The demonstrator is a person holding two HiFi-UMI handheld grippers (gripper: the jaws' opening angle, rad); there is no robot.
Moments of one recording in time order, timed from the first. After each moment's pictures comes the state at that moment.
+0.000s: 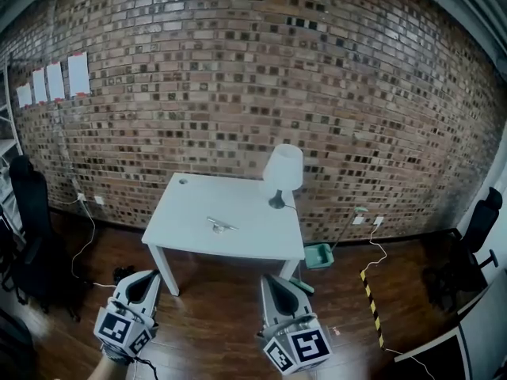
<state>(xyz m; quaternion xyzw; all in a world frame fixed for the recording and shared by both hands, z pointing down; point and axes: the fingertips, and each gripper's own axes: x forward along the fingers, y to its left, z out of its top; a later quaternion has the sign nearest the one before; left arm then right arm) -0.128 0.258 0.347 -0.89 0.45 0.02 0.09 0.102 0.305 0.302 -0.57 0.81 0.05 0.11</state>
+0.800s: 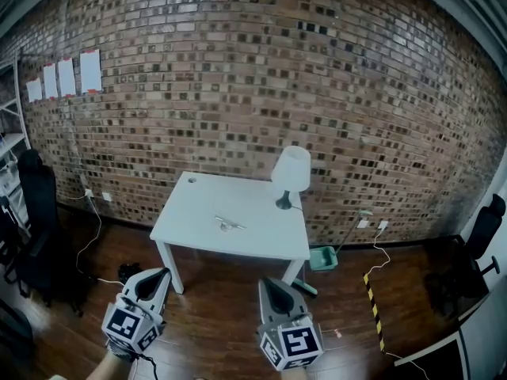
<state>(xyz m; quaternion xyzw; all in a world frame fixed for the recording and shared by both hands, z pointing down) -0.131 0.274 0.348 -0.89 0.45 0.01 0.09 0.080 0.307 0.329 -0.58 0.81 0.06 0.04</state>
